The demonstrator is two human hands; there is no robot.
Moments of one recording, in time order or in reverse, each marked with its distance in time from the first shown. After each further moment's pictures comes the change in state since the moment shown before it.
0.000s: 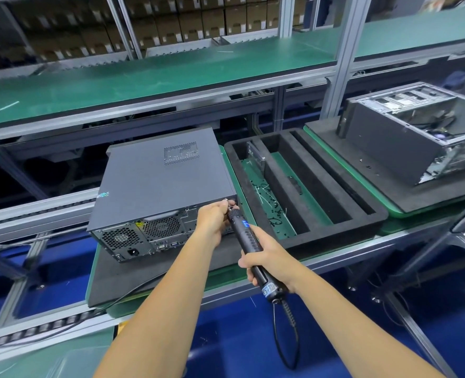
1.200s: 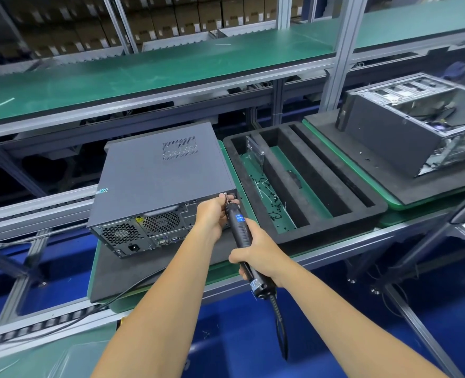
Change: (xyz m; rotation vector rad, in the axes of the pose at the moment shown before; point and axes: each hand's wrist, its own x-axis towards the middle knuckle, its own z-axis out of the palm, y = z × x) left_hand 0.010 -0.006 -0.002 -0.173 -0.037 -0.093; right_hand 0.003 -0.007 0.024 -0.141 0.125 0.016
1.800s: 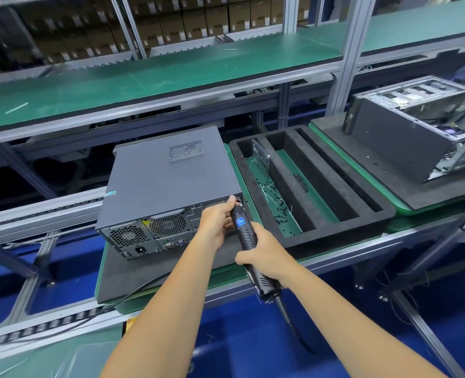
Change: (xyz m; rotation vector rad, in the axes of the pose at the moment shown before) left_hand -0.010 -0.001 -0.010 0.115 -0.063 0.037; right_hand 0.006 0.000 -0.002 -0.214 0.083 -0.054
